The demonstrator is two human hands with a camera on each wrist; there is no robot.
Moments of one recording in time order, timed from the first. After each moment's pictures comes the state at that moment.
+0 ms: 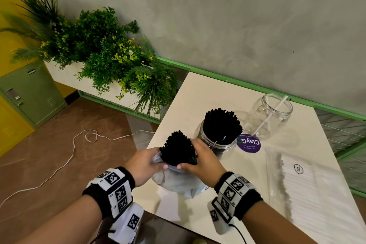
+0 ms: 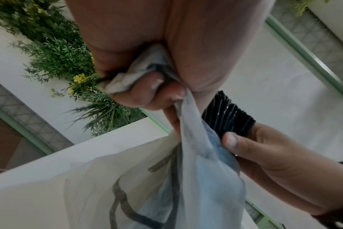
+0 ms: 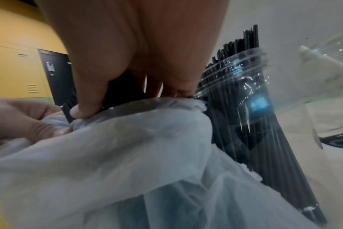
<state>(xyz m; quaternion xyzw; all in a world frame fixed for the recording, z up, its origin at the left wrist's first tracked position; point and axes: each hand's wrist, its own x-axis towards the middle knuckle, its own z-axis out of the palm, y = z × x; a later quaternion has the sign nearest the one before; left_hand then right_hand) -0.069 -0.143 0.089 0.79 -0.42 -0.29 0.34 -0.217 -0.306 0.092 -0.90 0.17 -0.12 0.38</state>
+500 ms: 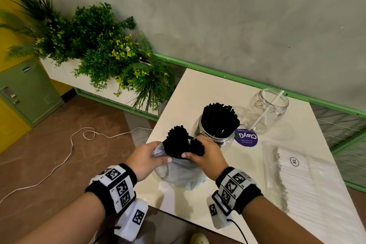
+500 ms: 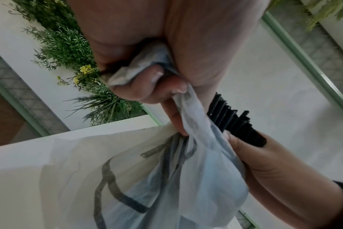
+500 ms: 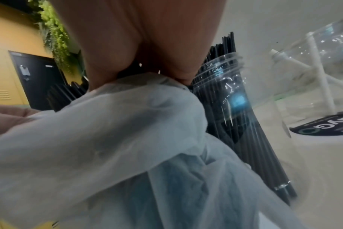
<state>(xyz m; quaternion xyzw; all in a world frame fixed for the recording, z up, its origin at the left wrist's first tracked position) -0.076 -0.141 0.085 0.75 -0.38 -0.32 0.44 -0.226 -0.305 0.089 -0.88 0.21 -0.20 0.38</state>
